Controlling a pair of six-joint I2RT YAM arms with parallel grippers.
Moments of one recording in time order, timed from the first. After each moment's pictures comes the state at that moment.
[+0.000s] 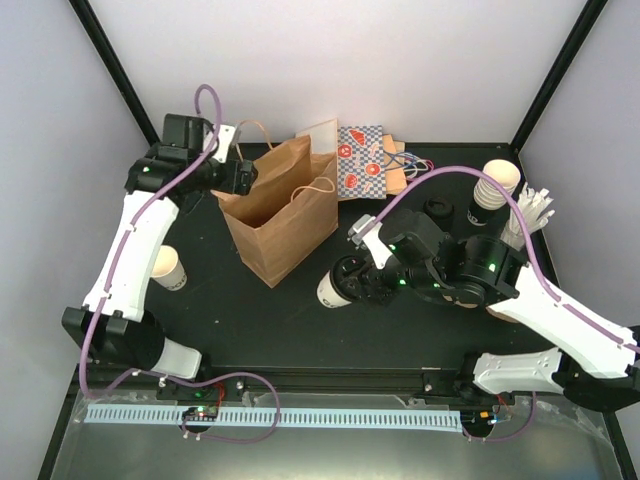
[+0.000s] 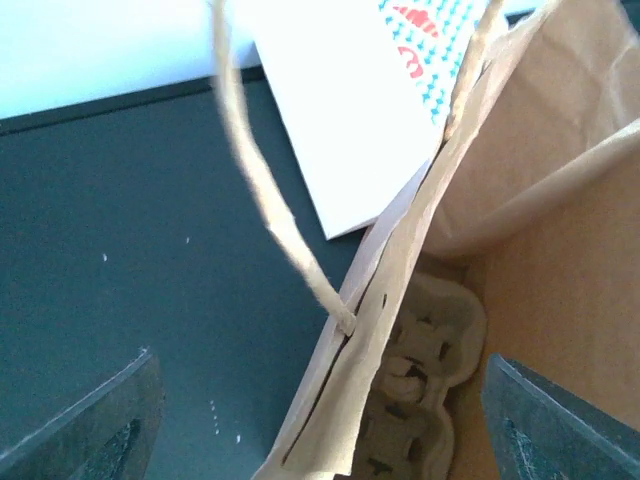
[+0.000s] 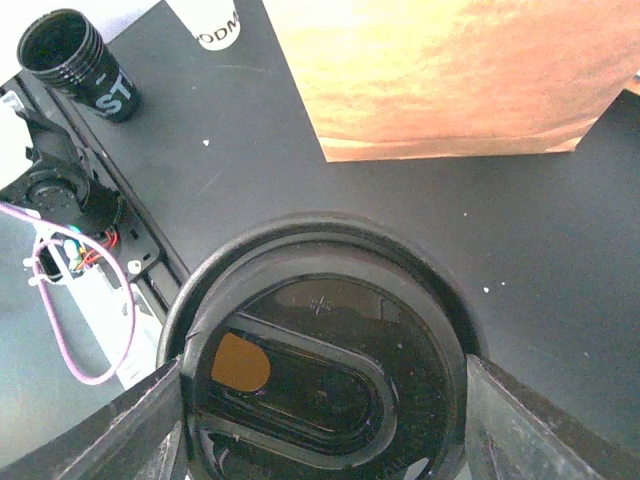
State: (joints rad) left arm -0.20 1.46 1.66 -0.97 0.14 0.03; right arm 1.09 1.16 1.50 -1.14 0.01 0.27
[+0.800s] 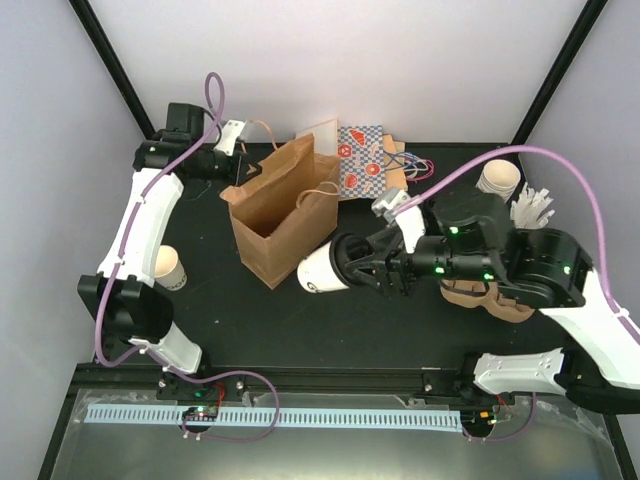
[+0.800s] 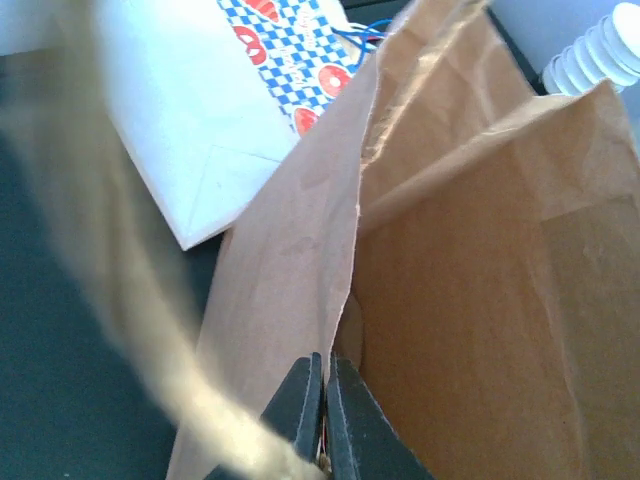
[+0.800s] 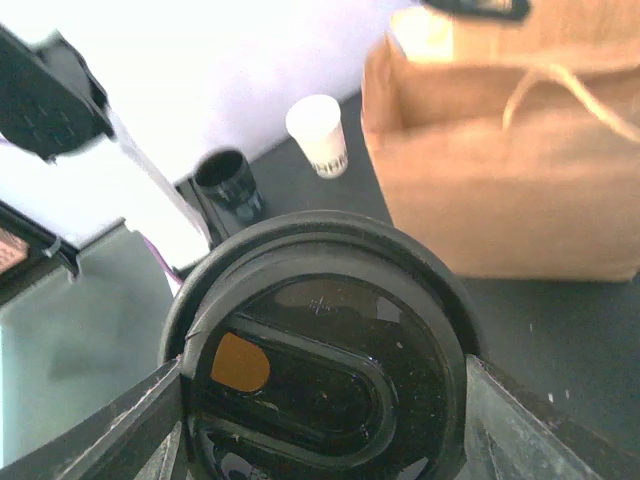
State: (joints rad) left arm -0.10 1.61 1.76 -1.01 0.58 0.09; right arm 1.09 1.15 1.75 -1.17 -0.11 0.27
